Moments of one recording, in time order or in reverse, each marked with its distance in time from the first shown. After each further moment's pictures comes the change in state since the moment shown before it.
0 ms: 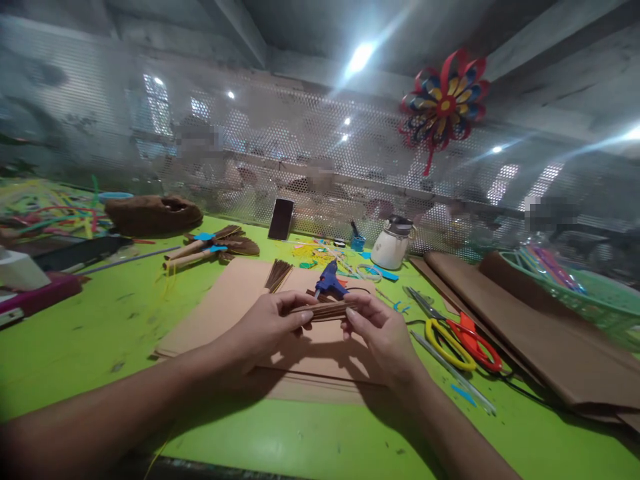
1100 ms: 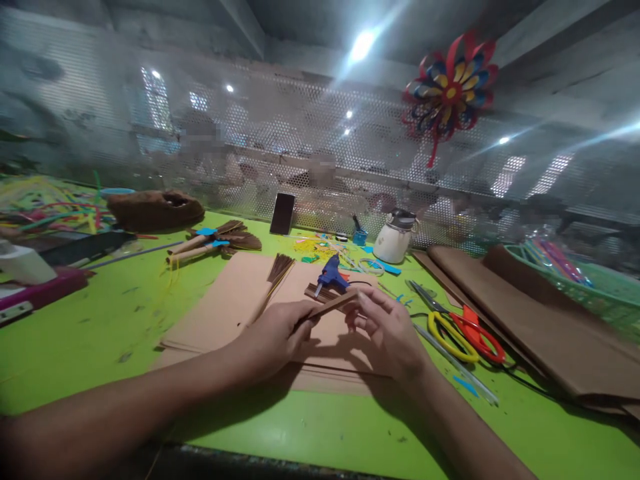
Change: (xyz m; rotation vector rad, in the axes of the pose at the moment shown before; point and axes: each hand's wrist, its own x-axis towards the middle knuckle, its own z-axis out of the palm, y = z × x) left_hand -0.016 -0.008 0.006 0.367 -0.094 0.291; right_hand -0.002 -0.014 0.003 0.107 0.027 0.074
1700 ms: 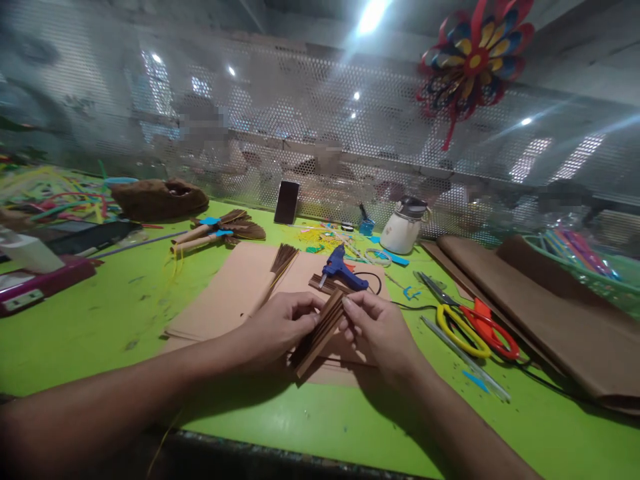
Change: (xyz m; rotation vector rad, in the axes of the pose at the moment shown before) left_hand 0.005 0.014 0.001 -0.499 -0.101 -0.276; right_hand -0.009 0.009 0.013 -0.208 -0.047 0.129
